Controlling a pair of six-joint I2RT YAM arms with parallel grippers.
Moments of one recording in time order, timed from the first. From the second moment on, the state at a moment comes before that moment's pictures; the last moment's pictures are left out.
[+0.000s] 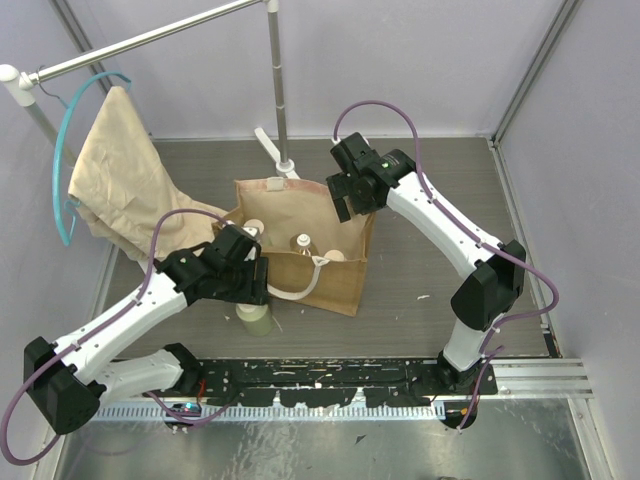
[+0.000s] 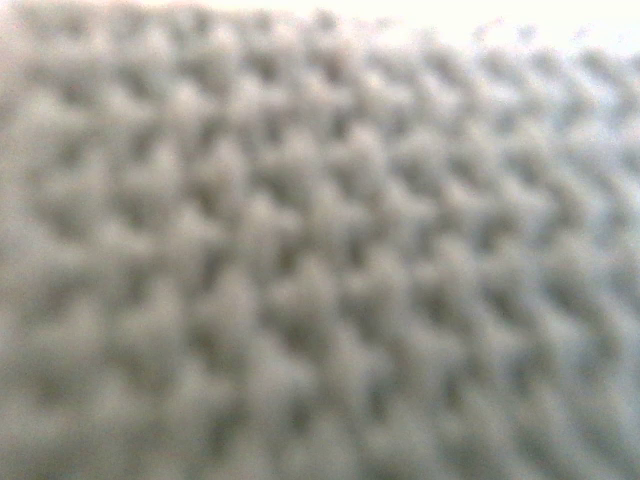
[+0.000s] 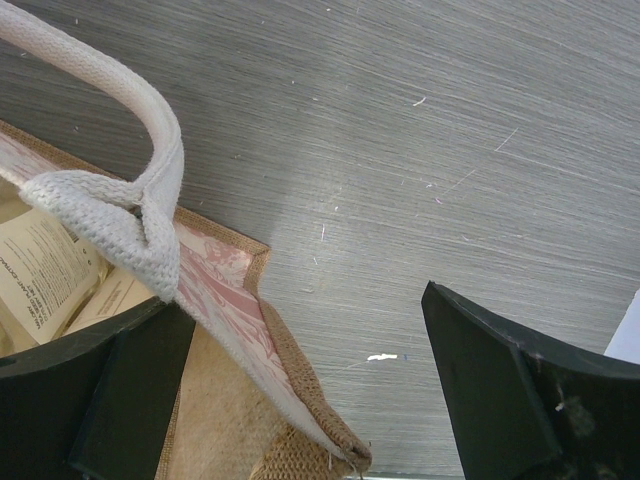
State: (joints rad) left arm -0.74 1.06 0.89 -0.92 -0.04 -0.55; right arm 0.63 1.74 1.77 -1.09 0.36 0.22
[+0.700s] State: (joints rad) left arm -0.74 1.05 0.99 -1.06 -0.06 -0.57; right arm 0.63 1.74 1.75 -1.10 0.36 0.21
